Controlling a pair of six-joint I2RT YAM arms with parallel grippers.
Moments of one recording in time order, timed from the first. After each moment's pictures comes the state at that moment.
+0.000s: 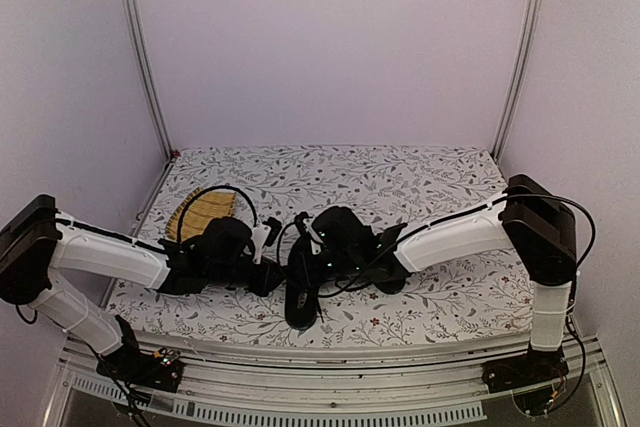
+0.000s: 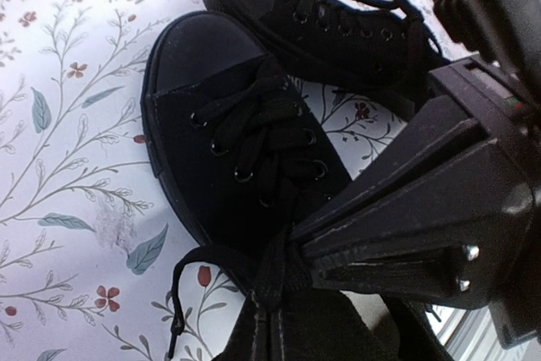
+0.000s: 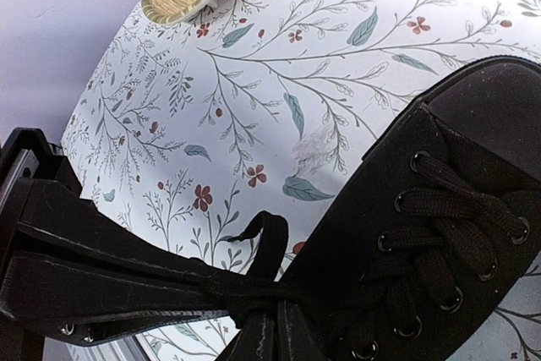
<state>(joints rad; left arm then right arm) -0.92 1.45 0.57 0.17 -0.01 -0.44 1.09 2.01 1.24 0.09 -0.05 0.63</state>
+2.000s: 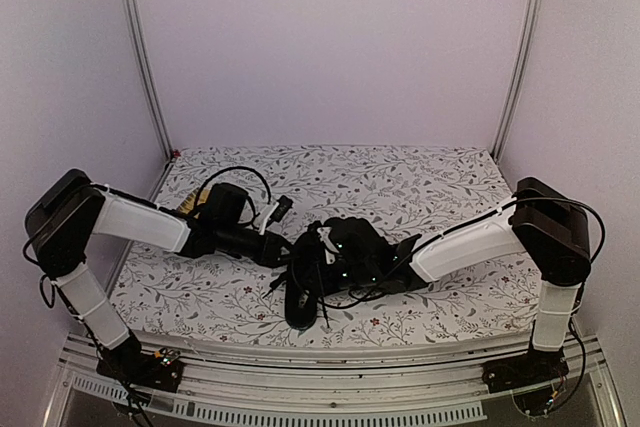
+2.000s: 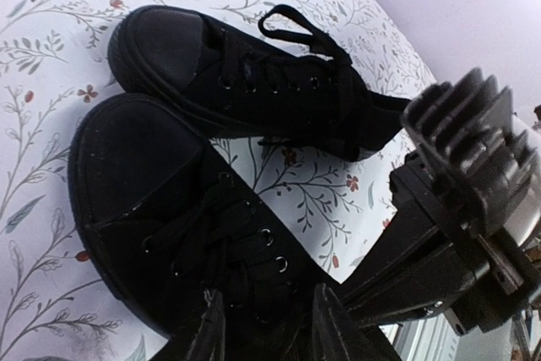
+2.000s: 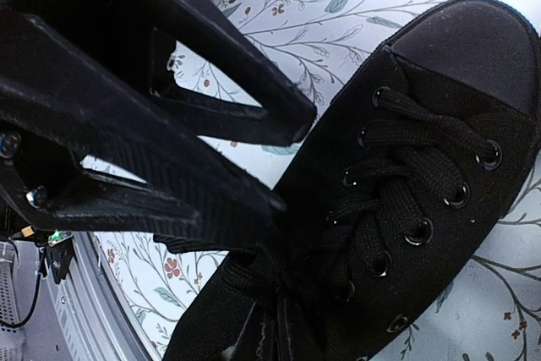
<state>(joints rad) -0.64 1.67 0.75 0.25 0.58 -0.28 1.09 1.94 1.07 0.21 -0.08 0.65</state>
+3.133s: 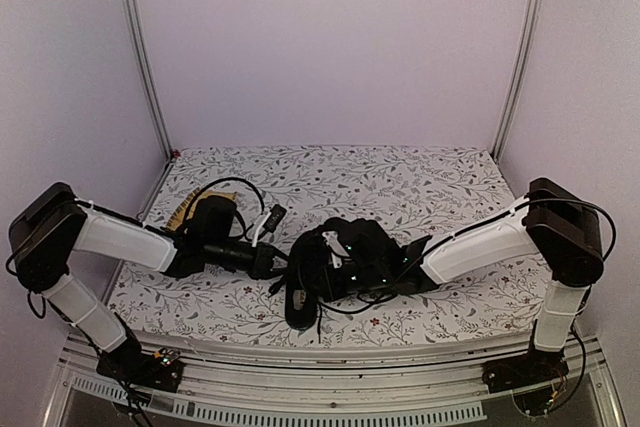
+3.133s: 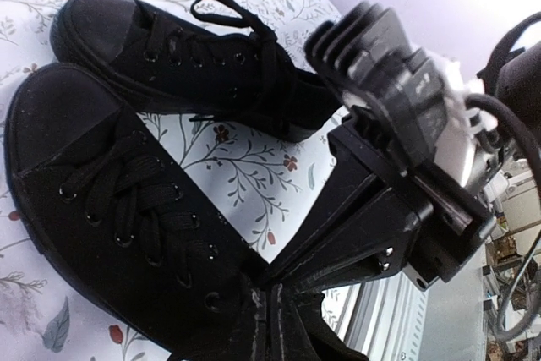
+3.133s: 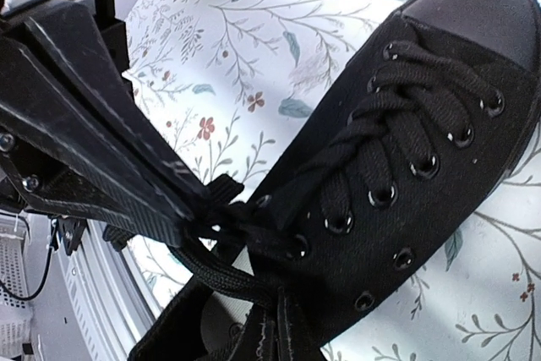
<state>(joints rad) -0.69 1.57 0.60 0.40 0.65 -0.39 1.09 1.88 1.00 0.21 -0.14 0.64</state>
